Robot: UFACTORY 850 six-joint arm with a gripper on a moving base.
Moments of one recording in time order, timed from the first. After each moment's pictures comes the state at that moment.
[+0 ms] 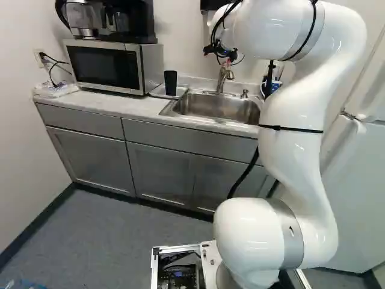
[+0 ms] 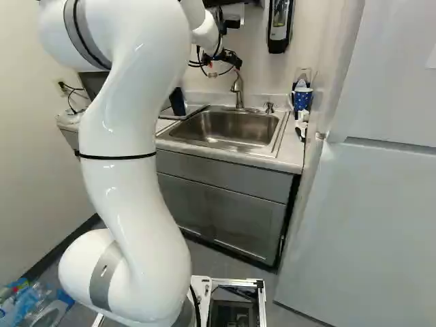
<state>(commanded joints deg) -7.5 -23.7 -96.6 12.1 -7.4 -3.0</state>
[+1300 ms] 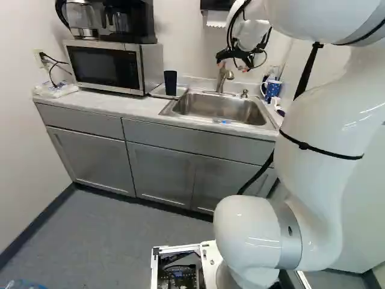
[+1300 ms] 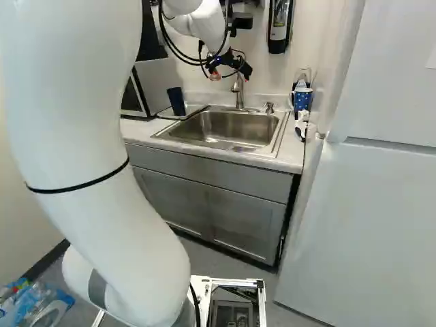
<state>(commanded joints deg) -13.1 -6.6 -77.2 12.0 -16.5 -3.0</state>
